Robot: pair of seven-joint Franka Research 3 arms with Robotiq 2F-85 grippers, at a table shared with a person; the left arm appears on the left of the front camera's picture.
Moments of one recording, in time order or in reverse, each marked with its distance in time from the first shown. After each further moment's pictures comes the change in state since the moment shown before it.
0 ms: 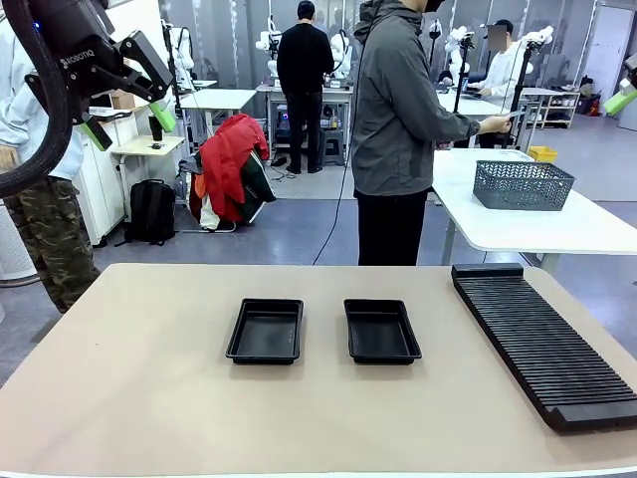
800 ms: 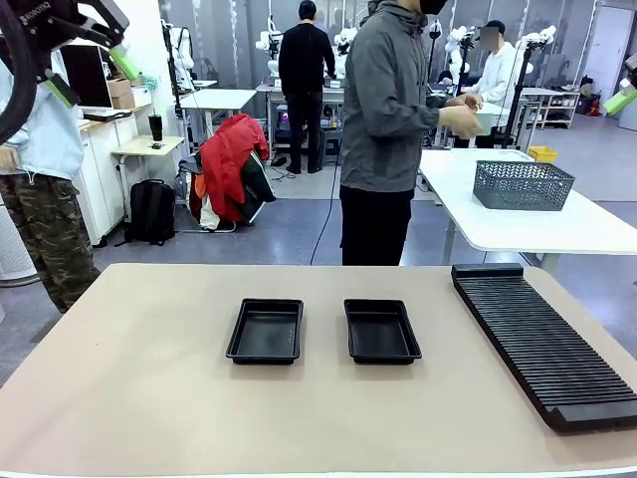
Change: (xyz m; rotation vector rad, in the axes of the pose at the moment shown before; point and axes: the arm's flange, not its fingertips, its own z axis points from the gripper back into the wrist) left arm 0.031 0.047 0.052 -0.088 -0.070 0.061; right arm 0.000 0.000 0.000 0.000 0.000 0.000
